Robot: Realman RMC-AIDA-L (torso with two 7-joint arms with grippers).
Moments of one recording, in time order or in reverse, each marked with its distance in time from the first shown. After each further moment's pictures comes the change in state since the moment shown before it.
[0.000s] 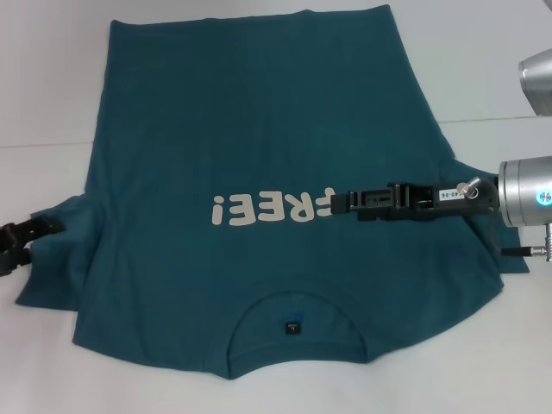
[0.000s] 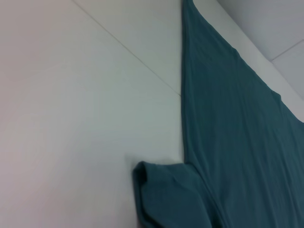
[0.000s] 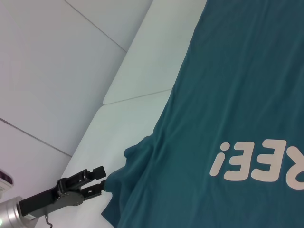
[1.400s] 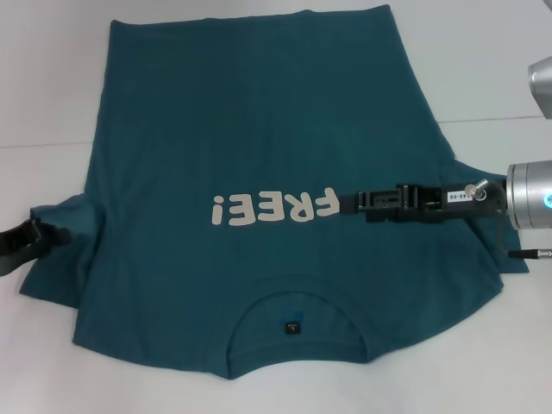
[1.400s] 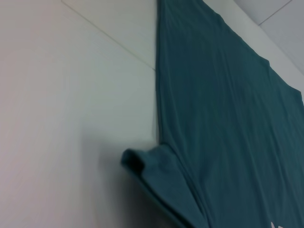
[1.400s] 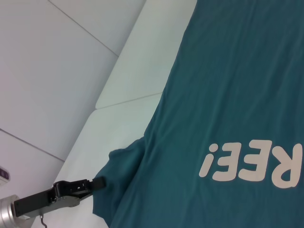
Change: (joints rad) left arm -0.051 0.024 0.094 -0.023 0.021 0.009 -0.041; right arm -0.014 -0.008 0.002 0.006 0.005 0.011 0.000
